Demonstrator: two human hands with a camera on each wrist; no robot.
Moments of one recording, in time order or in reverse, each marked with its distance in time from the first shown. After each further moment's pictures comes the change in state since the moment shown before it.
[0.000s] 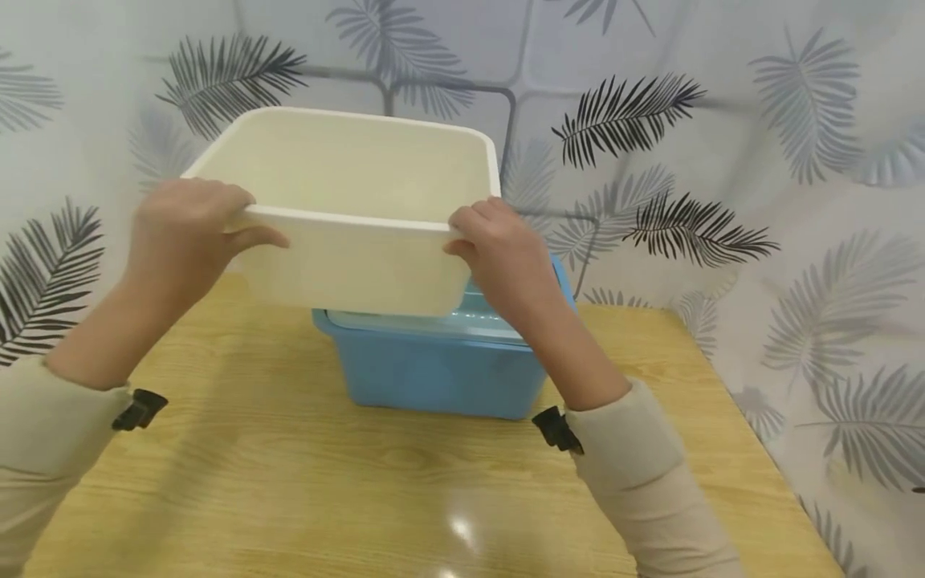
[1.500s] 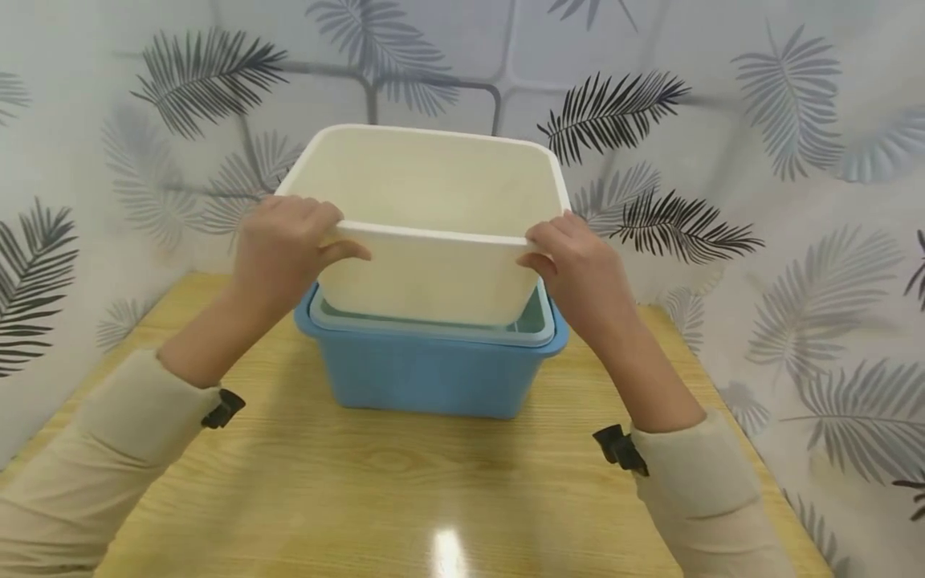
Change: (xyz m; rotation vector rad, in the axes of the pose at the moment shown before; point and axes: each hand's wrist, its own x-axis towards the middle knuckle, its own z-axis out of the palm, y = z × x) left_hand 0.022 0.066 0.052 -0.014 0.028 0.026; right_hand -0.042 0.051 -0.037 -0.118 0.048 0.028
